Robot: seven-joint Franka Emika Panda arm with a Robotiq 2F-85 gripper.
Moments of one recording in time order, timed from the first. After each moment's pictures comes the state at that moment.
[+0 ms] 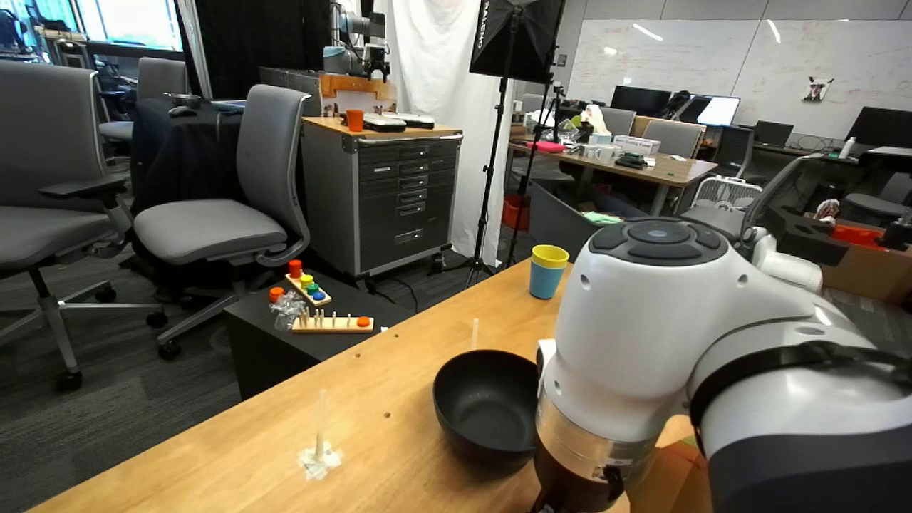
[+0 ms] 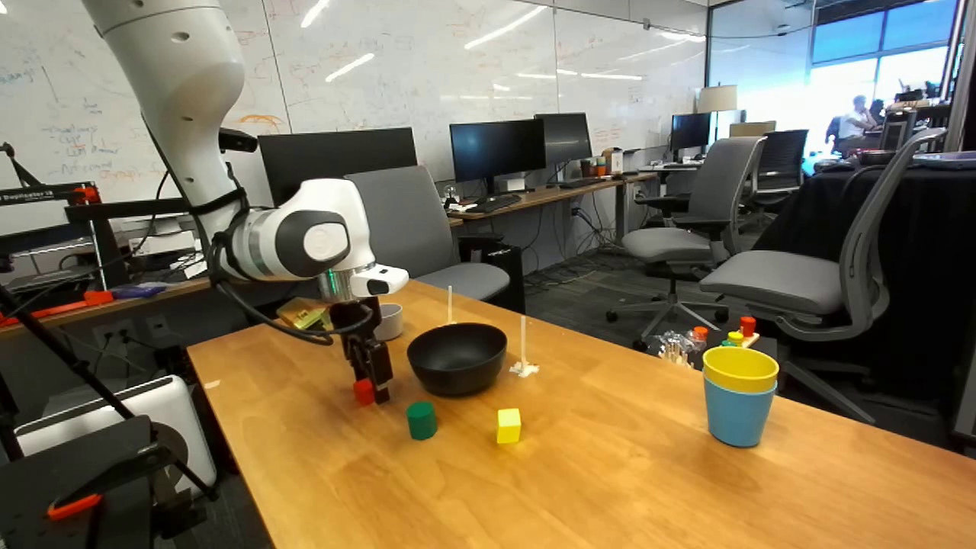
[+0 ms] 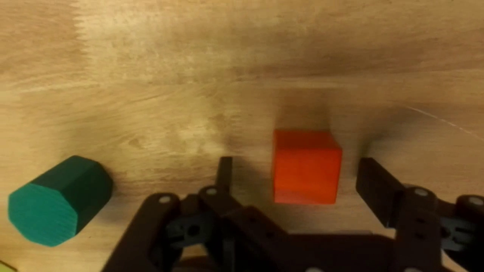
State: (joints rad) arm 0.40 0.60 -0.04 -2.24 -0.17 2.82 0.49
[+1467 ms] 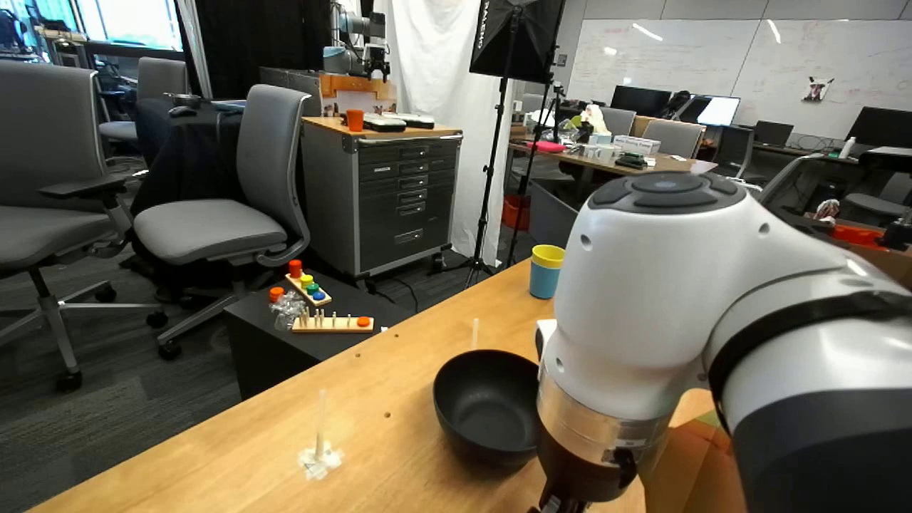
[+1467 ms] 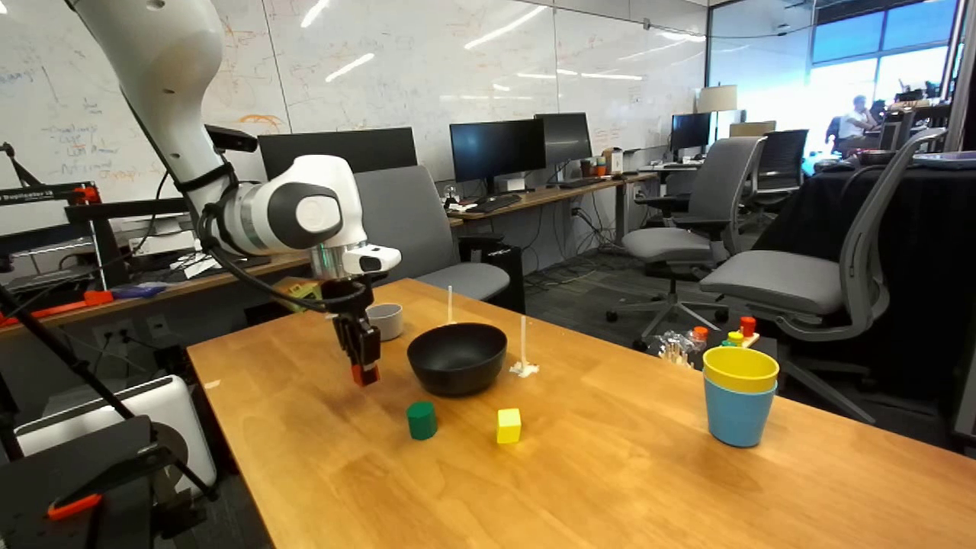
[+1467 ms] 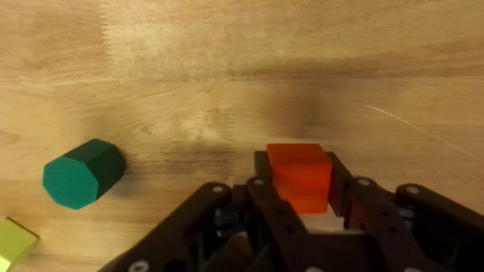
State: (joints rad) arm 0.43 0.52 -0.04 -2.25 -0.17 2.72 0.48
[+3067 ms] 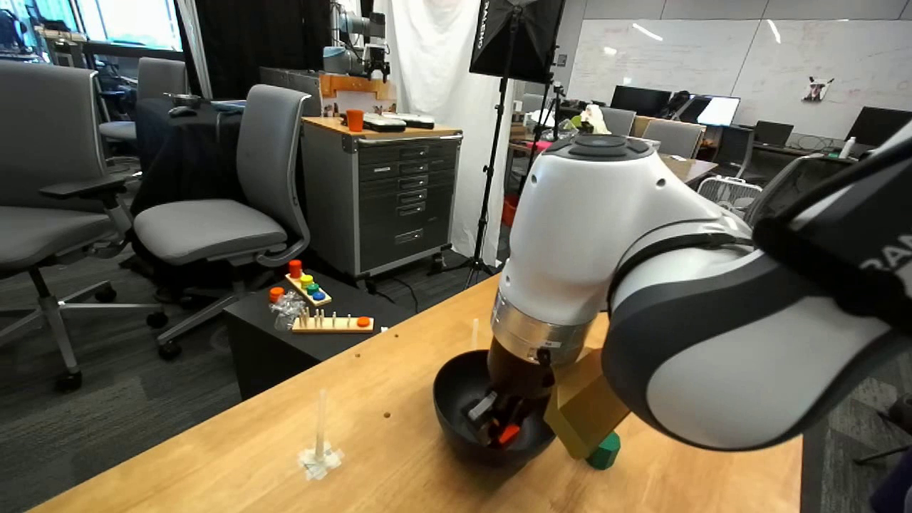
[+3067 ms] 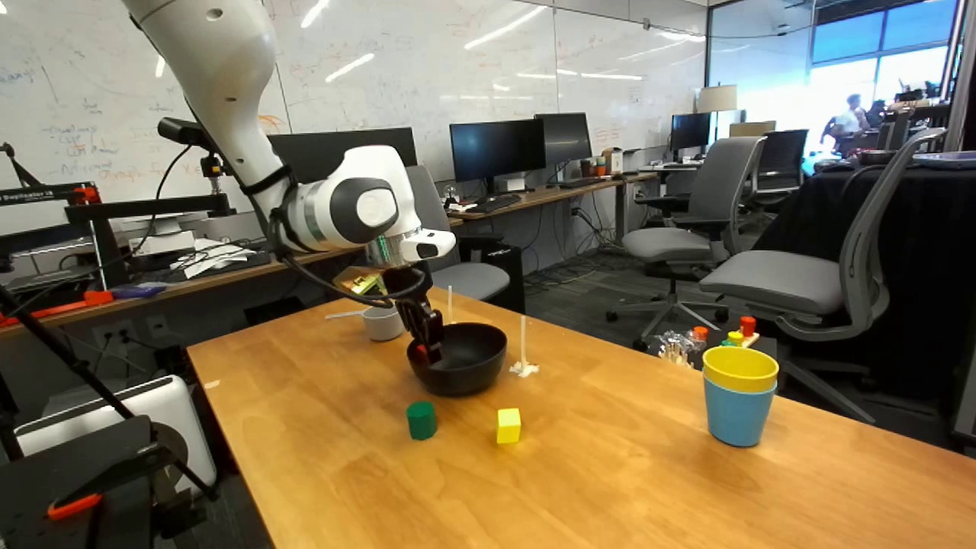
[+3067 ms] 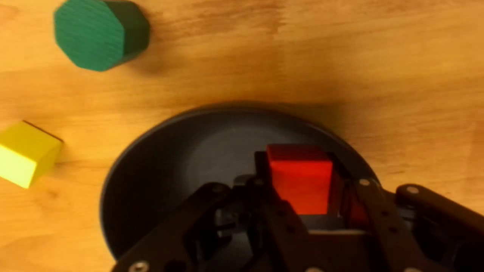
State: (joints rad) arm 0.32 0.62 -0.05 -2.05 -0.21 2.77 0.51
